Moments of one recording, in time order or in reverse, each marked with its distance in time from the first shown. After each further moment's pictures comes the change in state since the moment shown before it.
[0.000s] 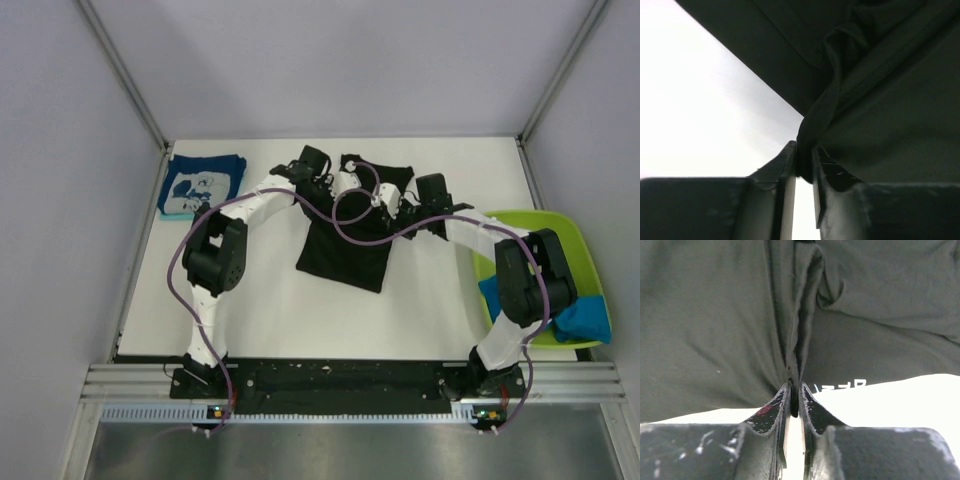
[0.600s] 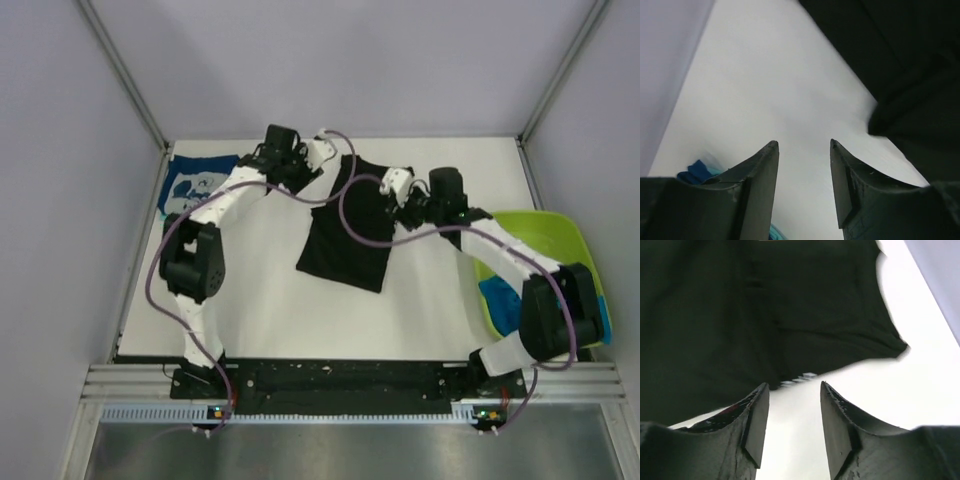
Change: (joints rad) left arm 0.108 -0.055 0.069 0.177 -0.050 -0.047; right arm -0.033 -0.135 0.021 0.070 0.138 0.143
